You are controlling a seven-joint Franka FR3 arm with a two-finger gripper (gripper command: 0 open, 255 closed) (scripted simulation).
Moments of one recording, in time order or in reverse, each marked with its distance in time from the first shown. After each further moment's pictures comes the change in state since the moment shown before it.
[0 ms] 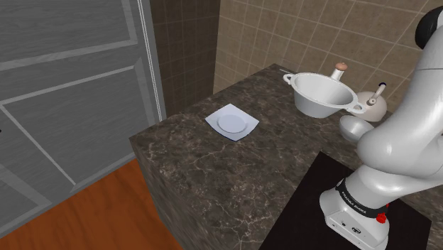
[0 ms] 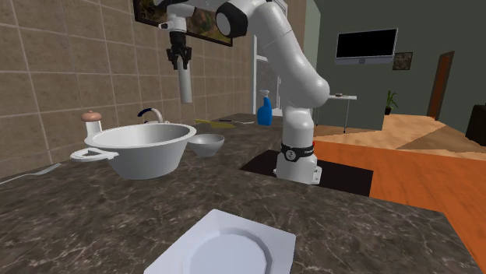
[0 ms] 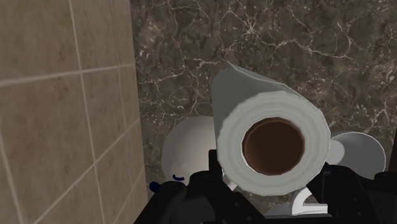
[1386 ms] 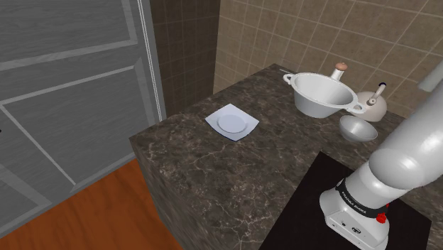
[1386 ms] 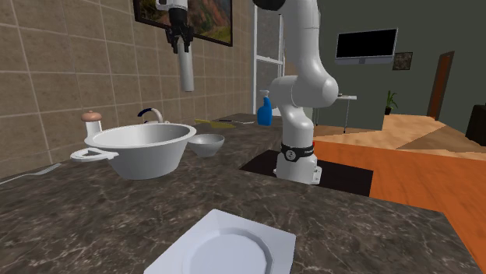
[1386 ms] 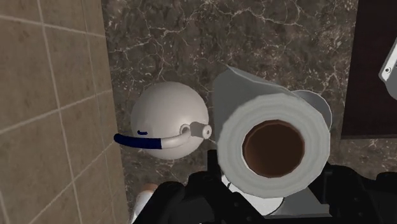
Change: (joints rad) arm 0.538 -0.402 -0.151 -0.198 -0.358 -0.017 0.305
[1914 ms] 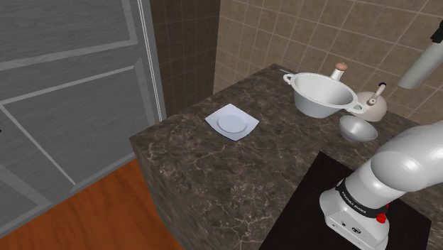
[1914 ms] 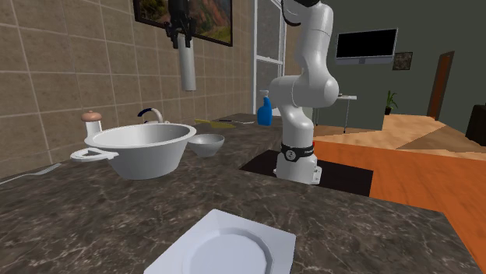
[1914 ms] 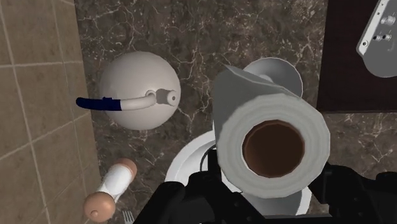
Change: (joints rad) arm 0.054 -0.461 0.414 -0.238 -0.370 -0.001 0.441
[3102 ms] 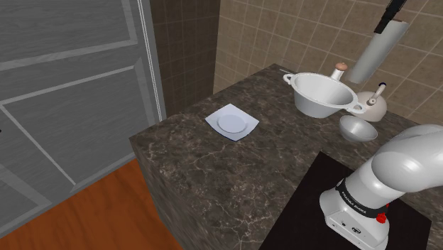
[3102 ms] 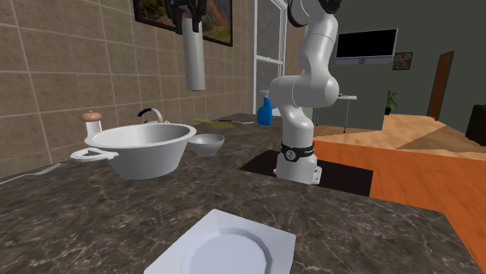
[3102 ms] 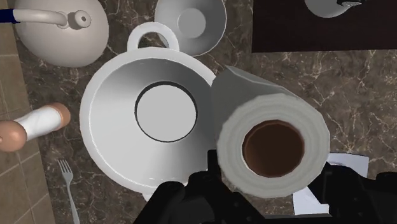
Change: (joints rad) arm 0.016 -0.210 0.477 -0.251 0.055 -0.033 0.517
